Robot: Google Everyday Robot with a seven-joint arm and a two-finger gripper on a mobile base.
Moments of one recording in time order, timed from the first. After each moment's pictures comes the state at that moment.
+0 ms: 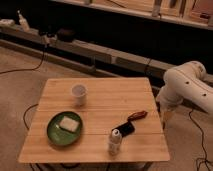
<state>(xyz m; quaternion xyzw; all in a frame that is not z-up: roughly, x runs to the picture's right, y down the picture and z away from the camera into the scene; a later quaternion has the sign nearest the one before) 0.285 0.107 0.684 -0.28 0.02 0.02 0.96</state>
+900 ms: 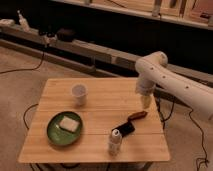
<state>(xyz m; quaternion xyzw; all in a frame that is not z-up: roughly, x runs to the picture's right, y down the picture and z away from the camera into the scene) 0.182 0.055 0.803 -0.32 -0.03 -0.14 0.94</state>
